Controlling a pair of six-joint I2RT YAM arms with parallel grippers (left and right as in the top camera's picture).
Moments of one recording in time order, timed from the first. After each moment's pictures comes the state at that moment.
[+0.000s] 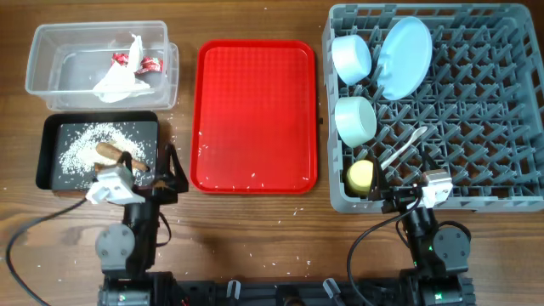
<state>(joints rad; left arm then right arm) 0.02 0.20 0.15 0.04 0.02 -0.40 0.09 0.02 0.01 0.00 -0.06 0.07</state>
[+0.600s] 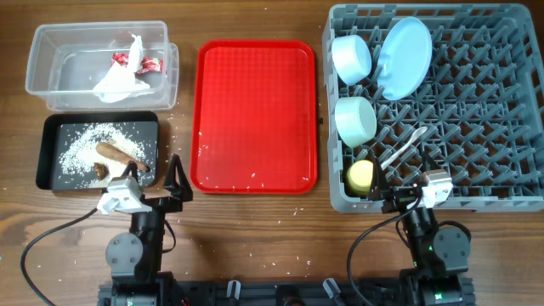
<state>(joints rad) 0.02 0.01 0.02 -0.03 0.01 -0.38 0.09 0.02 0.01 0.00 -0.06 0.07</state>
